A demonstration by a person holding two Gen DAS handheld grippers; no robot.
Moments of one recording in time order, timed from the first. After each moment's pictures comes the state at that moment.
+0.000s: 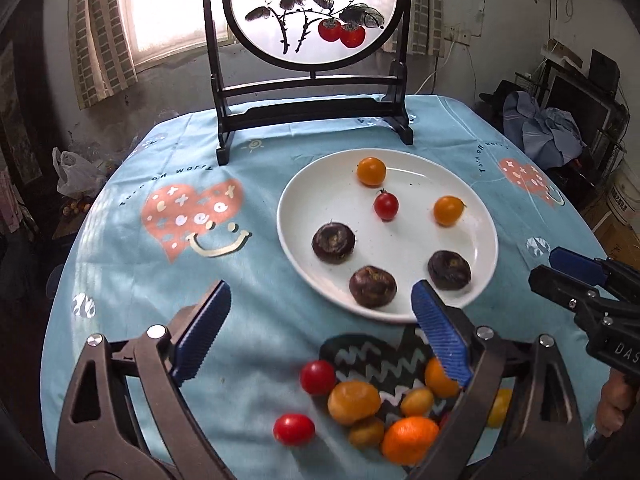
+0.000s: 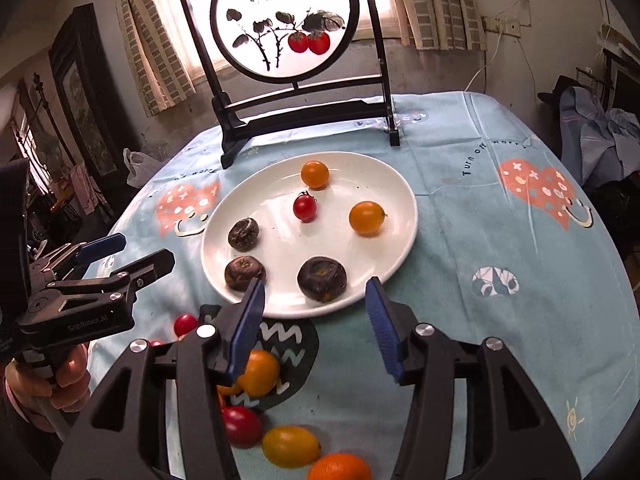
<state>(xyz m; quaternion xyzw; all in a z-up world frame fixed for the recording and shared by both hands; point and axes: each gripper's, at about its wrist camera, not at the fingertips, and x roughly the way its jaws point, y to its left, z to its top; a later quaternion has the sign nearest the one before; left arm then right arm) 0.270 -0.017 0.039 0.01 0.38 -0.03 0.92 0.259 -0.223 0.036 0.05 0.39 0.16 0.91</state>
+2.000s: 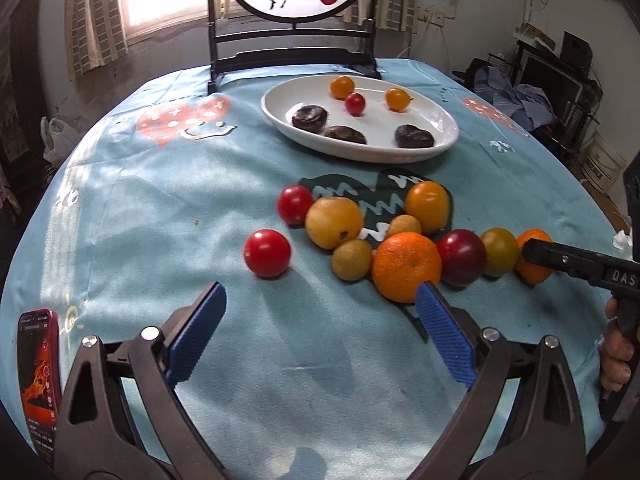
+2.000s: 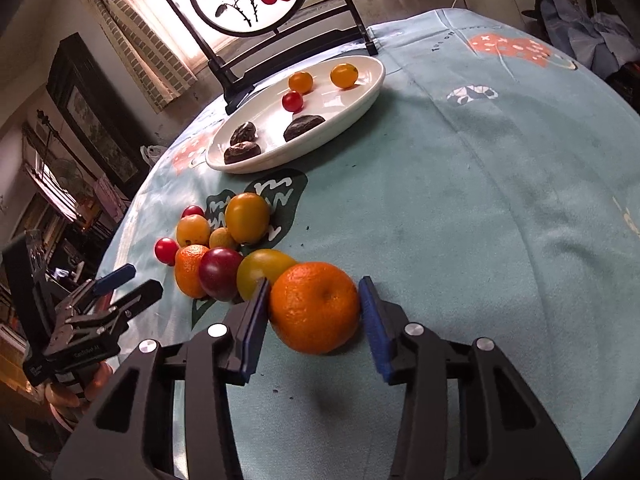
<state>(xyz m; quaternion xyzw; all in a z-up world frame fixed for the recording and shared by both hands) 0.167 -0.013 -0.036 0.01 0.40 -0.09 0.91 0.179 -0.266 -0.047 0.16 0.44 0.19 0.86</state>
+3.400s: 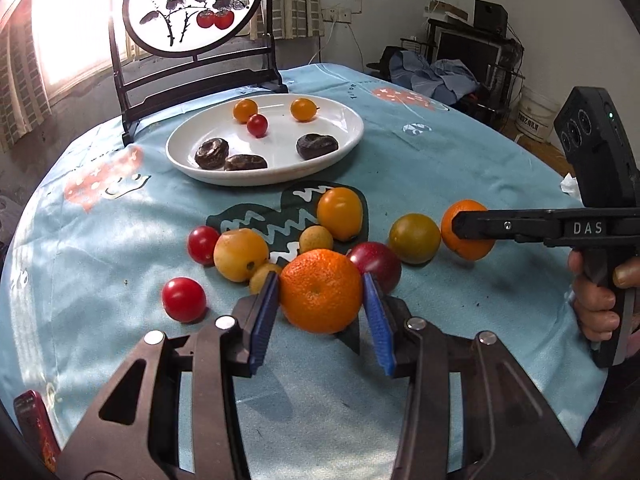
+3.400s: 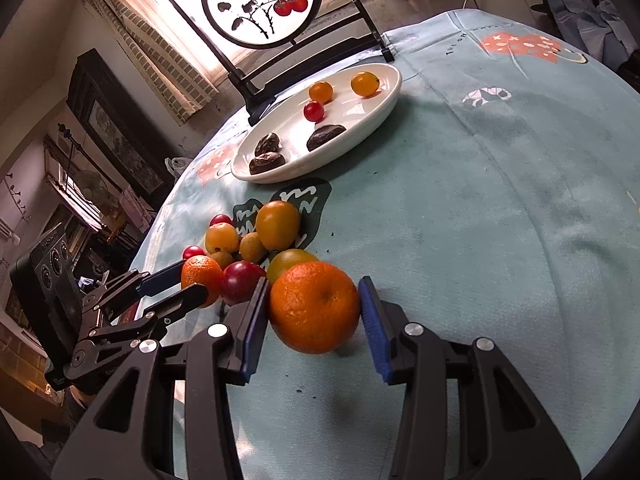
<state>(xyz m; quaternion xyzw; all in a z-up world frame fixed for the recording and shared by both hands) 0.167 -0.044 -0.028 0.07 0.36 -0.22 0.90 0.174 -0.268 -0.043 0.19 0.42 0.23 0.86</state>
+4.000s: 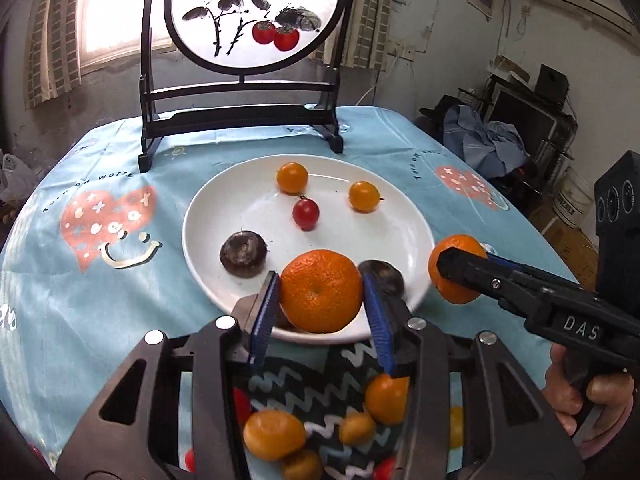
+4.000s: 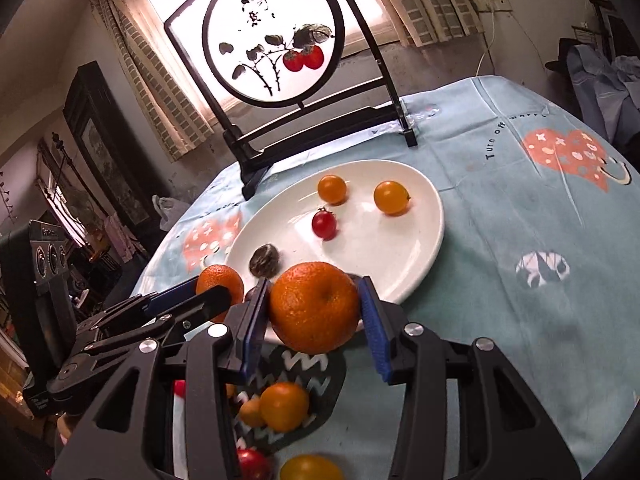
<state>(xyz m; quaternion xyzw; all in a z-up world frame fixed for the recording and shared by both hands) 0.303 -0.047 0.010 -0.03 0.36 -0.14 0.92 0.295 -0.233 0.003 0.16 0.36 0.20 0.90</state>
